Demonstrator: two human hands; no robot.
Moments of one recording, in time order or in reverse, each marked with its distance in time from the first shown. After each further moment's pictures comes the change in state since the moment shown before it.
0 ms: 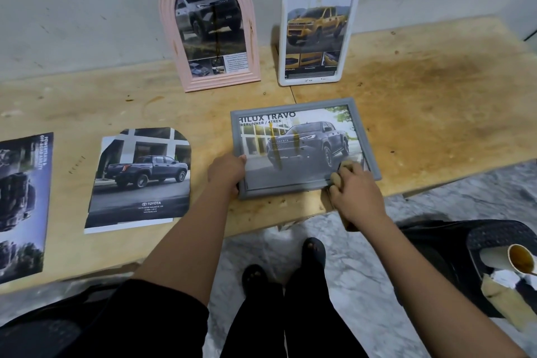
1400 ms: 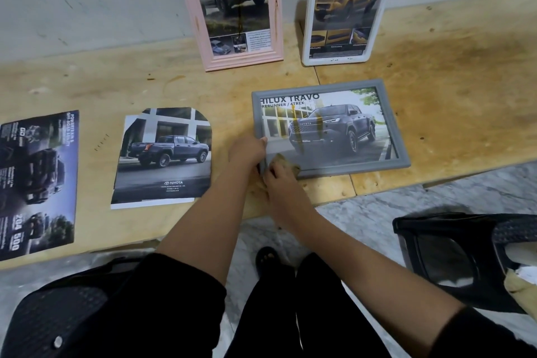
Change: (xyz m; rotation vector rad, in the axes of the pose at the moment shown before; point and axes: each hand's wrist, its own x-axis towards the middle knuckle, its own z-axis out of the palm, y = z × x) left_hand 0.005 -0.004 -0.002 0.002 -0.003 0.050; right_hand -0.024 -0.131 0.073 0.073 -0.015 -0.553
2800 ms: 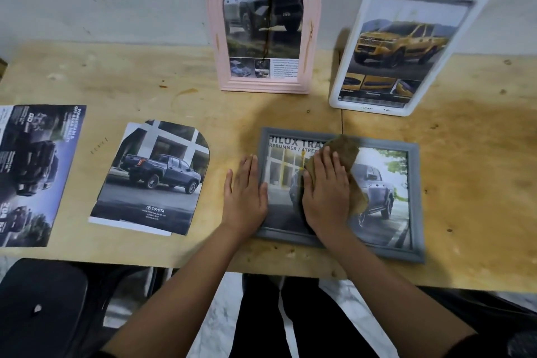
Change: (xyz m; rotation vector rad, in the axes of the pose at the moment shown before) left_hand 0.002 -0.005 0.046 0.112 0.496 0.203; right_hand 0.088 0.120 -0.016 0.044 0.207 0.236
